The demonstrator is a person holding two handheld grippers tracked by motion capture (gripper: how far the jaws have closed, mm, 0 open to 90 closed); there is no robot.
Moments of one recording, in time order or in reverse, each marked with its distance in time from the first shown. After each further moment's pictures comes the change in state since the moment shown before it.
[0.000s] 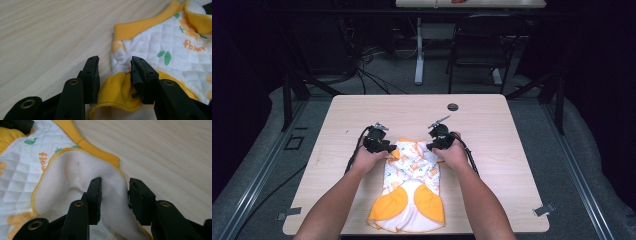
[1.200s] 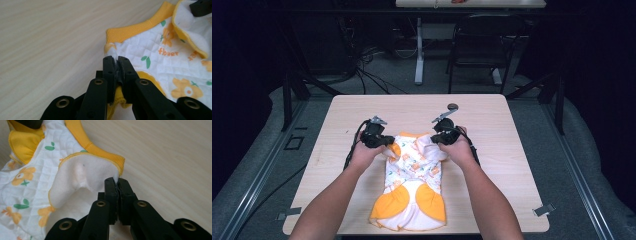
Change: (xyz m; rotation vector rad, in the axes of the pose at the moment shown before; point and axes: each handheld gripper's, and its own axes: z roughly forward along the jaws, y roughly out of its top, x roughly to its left) left arm -0.014 0.027 -0.046 -0.092 -0.017 0.040; right arm 0.002 0.011 -0.049 -0.086 0.010 -0.066
